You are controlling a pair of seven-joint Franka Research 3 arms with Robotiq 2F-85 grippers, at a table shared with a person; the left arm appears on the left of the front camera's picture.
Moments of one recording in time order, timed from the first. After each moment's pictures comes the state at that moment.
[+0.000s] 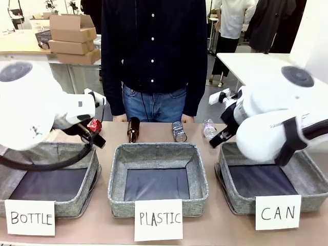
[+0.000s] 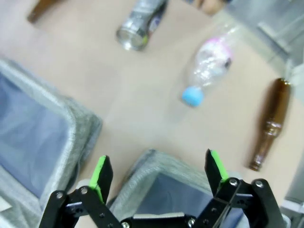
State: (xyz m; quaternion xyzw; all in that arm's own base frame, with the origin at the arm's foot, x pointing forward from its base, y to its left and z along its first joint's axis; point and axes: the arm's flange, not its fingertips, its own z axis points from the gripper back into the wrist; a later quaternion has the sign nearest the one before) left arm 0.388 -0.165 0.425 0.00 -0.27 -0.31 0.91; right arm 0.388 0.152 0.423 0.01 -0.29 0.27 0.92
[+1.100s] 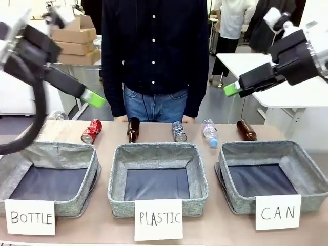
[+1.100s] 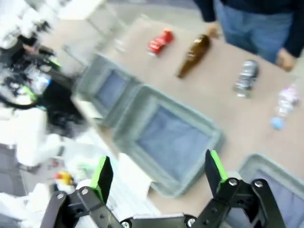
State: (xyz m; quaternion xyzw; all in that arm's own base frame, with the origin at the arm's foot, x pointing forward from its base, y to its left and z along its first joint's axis) left arm 0.295 -0.120 0.585 -0.39 -0.27 -0.43 0.77; right arm 0.317 0.097 0.572 0.39 -0.29 0.25 0.84
